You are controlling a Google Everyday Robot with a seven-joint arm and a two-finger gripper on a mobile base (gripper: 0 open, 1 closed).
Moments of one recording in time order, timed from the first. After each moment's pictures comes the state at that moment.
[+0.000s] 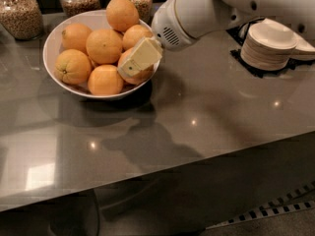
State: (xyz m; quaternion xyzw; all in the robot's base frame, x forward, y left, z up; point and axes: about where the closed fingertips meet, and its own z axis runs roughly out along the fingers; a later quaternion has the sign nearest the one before) arm 0.568 0.021 0.979 -0.50 0.75 0.14 0.41
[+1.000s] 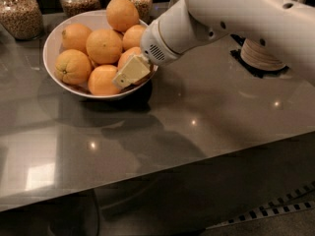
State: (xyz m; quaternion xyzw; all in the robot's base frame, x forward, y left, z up) arm 0.574 0.045 0.933 -0.50 0.76 0.16 0.38
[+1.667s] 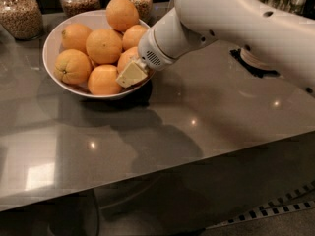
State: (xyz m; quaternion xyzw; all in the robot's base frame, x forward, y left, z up) arm 0.585 0.052 0.910 -0.52 0.76 0.15 0.36
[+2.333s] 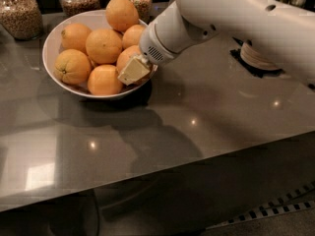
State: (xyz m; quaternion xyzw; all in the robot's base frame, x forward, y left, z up) arm 0.591 0.041 0.923 -0.53 0.75 0.12 0.37
